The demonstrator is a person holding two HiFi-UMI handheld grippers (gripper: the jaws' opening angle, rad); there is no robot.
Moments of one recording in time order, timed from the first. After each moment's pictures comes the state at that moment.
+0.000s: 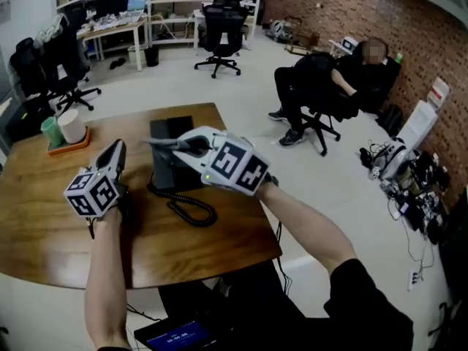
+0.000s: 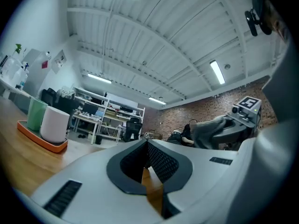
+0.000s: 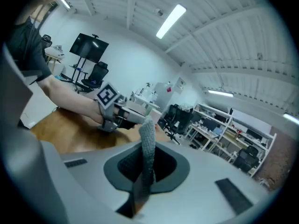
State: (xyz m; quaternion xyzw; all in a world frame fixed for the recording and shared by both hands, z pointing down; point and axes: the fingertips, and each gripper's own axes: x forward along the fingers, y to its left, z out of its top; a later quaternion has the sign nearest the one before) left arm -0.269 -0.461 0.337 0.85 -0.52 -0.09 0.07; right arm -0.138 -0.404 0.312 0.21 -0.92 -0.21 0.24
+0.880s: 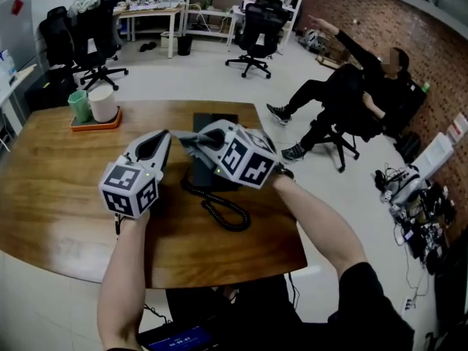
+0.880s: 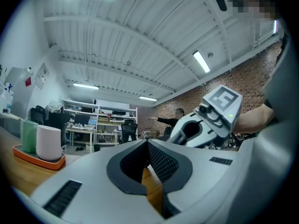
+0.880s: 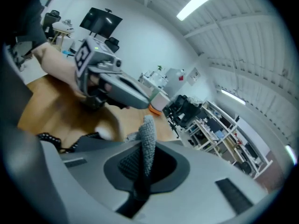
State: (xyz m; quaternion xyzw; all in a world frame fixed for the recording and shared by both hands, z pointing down) left arm -0.251 -0.436 0.334 0.87 -0.49 -0.02 -0.01; right arm -0.195 -0.446 0.368 0.19 -0.87 -0.28 0.36
